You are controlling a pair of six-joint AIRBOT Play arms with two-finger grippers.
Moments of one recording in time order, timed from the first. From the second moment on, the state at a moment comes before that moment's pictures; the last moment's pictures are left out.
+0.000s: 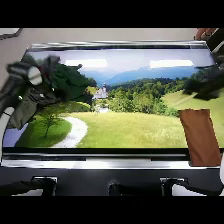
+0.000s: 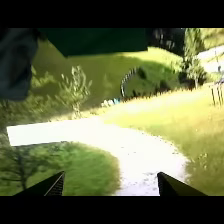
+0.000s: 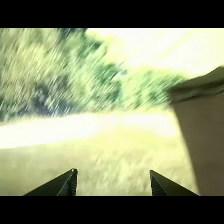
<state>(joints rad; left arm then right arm) -0.27 -1.41 1.50 1.68 -1.38 -1.67 -0.20 -1.44 1.63 -1.45 1.51 1.64</state>
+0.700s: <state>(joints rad) -0.28 -1.35 1.31 1.66 -1.26 -1.82 -0.11 -1.49 1.60 -1.43 1.60 1.70</state>
